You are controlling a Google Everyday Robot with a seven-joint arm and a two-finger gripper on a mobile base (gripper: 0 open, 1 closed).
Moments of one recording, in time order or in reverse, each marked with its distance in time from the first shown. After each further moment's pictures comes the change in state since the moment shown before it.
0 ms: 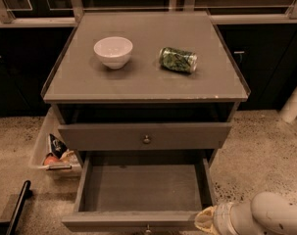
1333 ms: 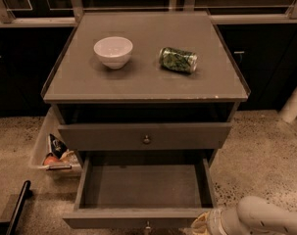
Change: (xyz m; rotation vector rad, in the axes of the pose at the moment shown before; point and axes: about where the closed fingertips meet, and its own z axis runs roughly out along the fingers) arm 0.046 0.002 0.067 -0.068 0.041 0.012
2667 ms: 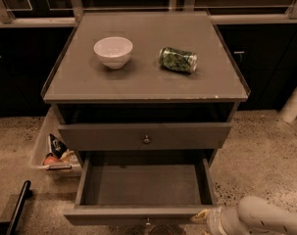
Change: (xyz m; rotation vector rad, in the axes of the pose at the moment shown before) arm 0.000 -0.005 0.006 0.005 -0.023 0.002
